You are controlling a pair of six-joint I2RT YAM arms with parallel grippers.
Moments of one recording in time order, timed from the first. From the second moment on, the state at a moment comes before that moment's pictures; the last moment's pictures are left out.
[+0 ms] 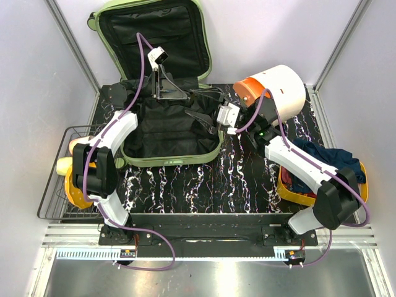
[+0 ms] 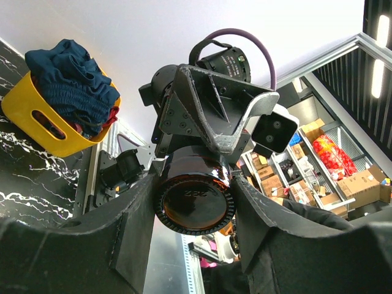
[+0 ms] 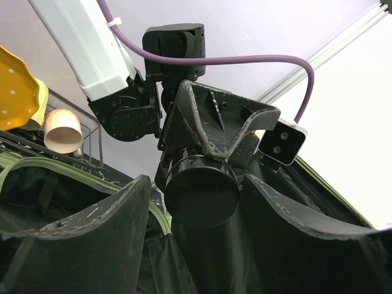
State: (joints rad) left arm -0.21 1.75 1.43 1.28 1.36 -1.99; right arm 0.62 1.47 1.18 0.78 -0.86 -0.57
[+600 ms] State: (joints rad) left arm -0.21 1.75 1.42 1.28 1.37 -2.00; right arm 0.62 1.47 1.19 0.70 -0.83 -0.64
